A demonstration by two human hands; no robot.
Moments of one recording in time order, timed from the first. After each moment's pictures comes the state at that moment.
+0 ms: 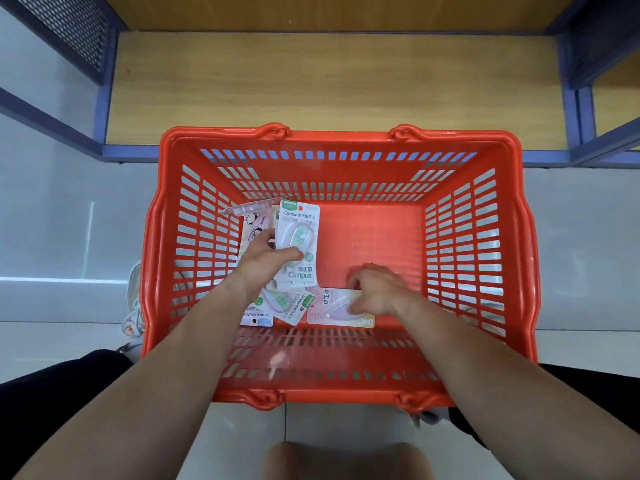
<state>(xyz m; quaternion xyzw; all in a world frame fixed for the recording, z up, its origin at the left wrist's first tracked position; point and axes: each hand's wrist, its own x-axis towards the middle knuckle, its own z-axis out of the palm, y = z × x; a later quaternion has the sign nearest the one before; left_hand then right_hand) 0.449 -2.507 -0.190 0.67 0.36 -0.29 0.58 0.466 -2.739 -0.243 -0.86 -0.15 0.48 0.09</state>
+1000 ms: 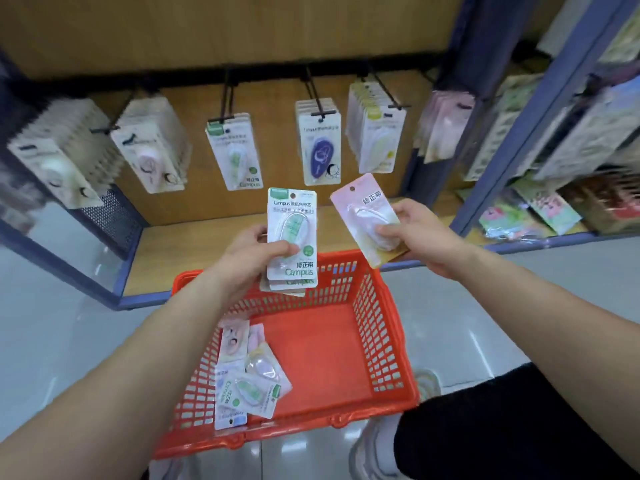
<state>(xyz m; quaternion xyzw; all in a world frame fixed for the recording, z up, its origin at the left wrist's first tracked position) 0.496 -2.586 0.078 0.71 0.14 -0.16 0.67 0.529 -2.864 0.082 -0.79 0.05 0.14 0.59</state>
